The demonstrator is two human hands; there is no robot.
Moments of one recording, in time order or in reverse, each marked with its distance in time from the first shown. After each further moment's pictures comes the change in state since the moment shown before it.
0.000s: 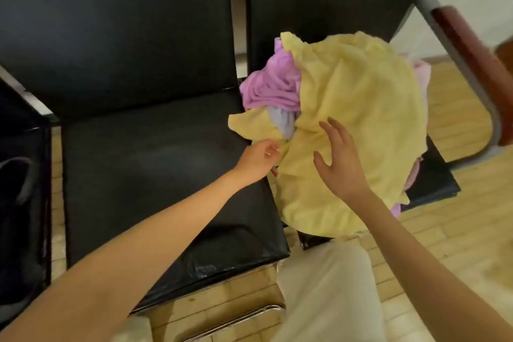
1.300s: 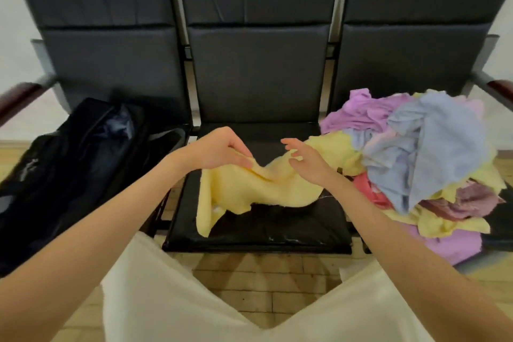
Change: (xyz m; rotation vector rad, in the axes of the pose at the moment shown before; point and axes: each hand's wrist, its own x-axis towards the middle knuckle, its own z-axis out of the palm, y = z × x) left_hand -0.310 -0.050 -0.128 0.416 0.239 0.201; right_hand -0.096 -0.161 0.084 0.274 -0.343 -0.349
